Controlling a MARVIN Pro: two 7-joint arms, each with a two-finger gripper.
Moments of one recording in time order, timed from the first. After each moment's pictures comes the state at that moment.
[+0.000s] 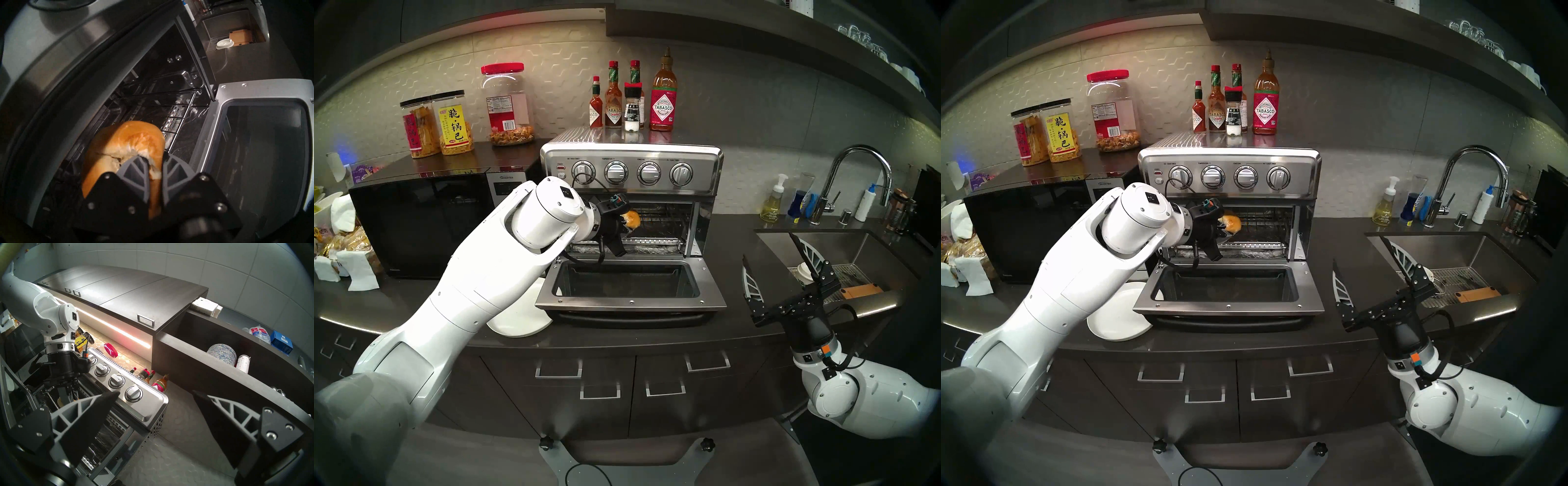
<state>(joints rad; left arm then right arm) 0.84 -1.08 -0.96 -1.68 0.08 0.73 -0.66 -1.82 -0.38 1.14 -1.96 -0.36 -0.69 -1.01</state>
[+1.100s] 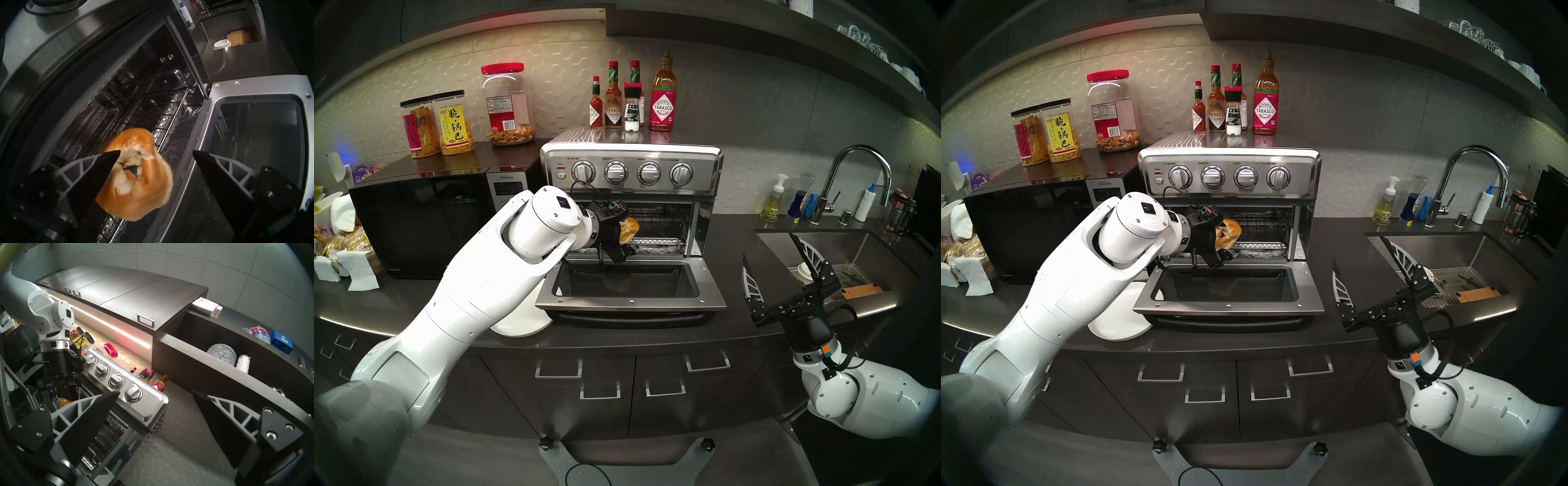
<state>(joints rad) 0.90 -1.05 -0.97 -1.74 0.06 0.71 -0.64 -1.82 -0.38 1.14 -1.96 -0.36 -0.69 -1.01</state>
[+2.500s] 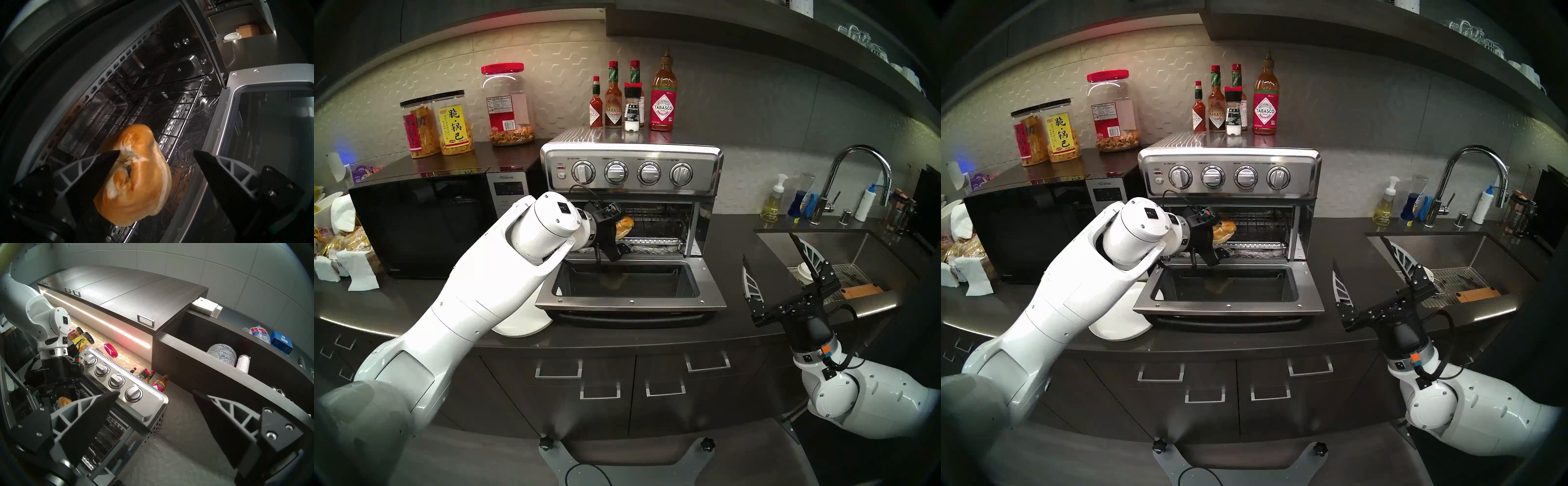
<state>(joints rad) 0.89 -1.07 -0.97 -1.68 0.11 0.66 -0.60 -1.82 -0.38 1.14 -1.96 -0.36 -0.69 -1.01</state>
